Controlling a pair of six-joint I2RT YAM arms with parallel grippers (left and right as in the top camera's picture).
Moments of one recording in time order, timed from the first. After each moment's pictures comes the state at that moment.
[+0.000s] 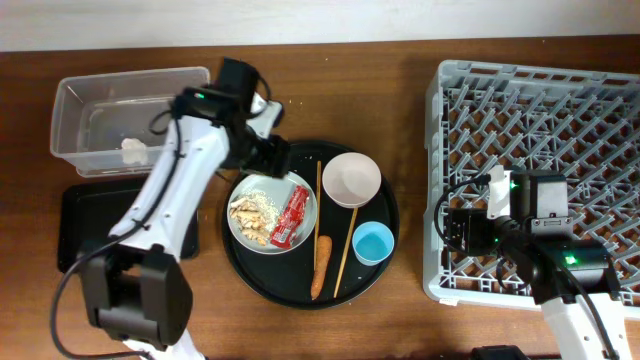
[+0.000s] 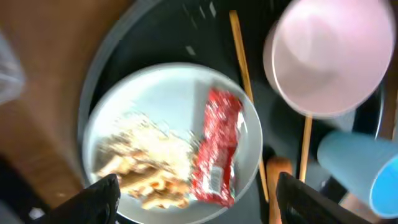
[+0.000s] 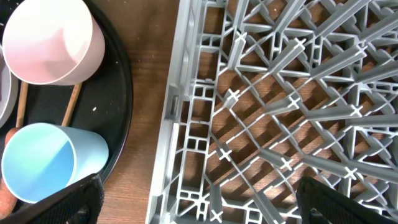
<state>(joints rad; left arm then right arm) -0.25 1.86 1.67 -1.16 0.20 0.01 0.03 0.99 0.95 -1.00 -0.05 0.06</state>
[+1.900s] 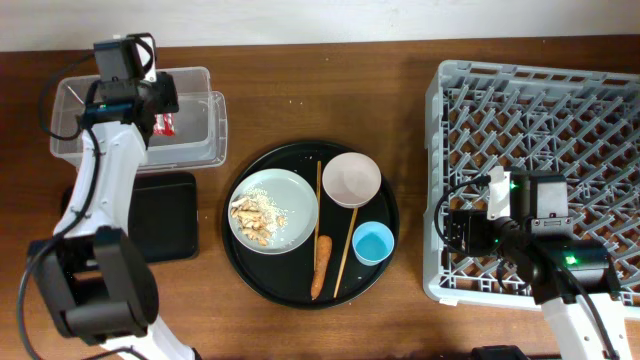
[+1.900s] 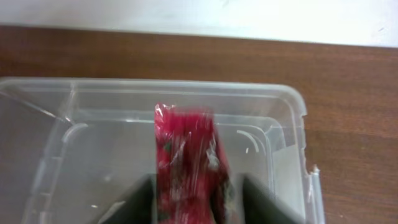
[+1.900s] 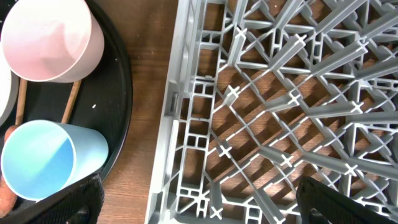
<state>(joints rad) 0.12 1.89 1.55 -0.41 -0.06 0.03 0.03 0.99 0.95 -1.01 -0.05 0.06</state>
